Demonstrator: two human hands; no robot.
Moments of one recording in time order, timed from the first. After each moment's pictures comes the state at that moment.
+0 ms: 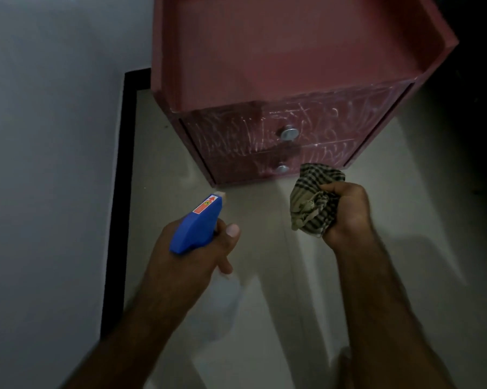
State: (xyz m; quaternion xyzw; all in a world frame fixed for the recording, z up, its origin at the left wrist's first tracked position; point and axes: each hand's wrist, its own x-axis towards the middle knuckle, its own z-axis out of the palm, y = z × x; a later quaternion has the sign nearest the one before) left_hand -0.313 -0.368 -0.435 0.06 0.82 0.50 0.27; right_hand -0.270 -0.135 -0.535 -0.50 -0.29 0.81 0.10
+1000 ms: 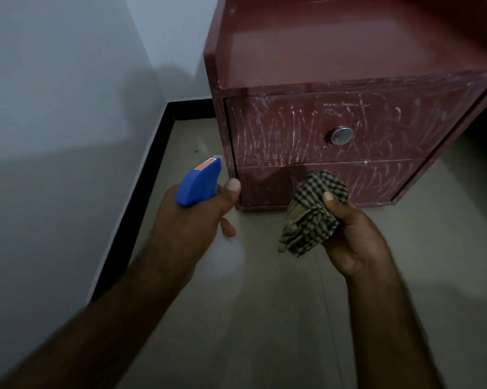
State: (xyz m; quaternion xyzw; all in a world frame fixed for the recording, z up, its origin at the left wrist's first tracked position) left_hand -0.364 -0.395 -0.539 0.06 0.81 0.57 0.13; right_hand -0.307 -0.168 -0.661 -0.28 -0.38 0.87 0.14
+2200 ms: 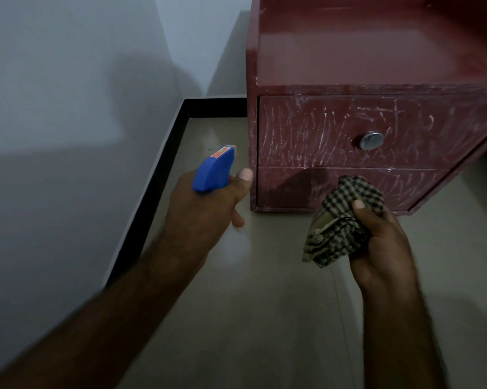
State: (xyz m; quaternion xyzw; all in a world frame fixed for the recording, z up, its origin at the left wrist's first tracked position) left_hand -0.383 -0.420 -0.544 0.06 0.82 0.57 0.08; right_hand -0.301 -0.187 -0.666 -0.31 -0.42 0.81 0.26
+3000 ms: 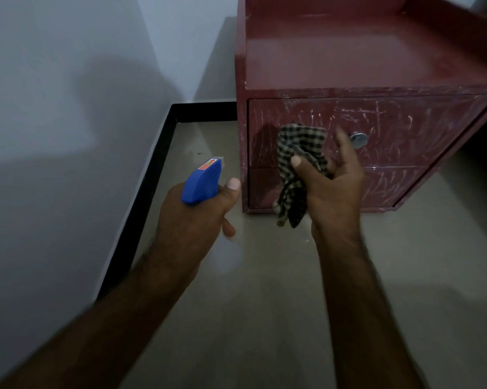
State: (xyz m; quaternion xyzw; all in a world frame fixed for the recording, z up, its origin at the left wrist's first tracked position) left_hand -0.378 -0.429 -0.552 0.06 0.80 0.58 0.10; right_hand -0.355 -0.243 -0.589 -0.24 -0.57 0.71 0.34
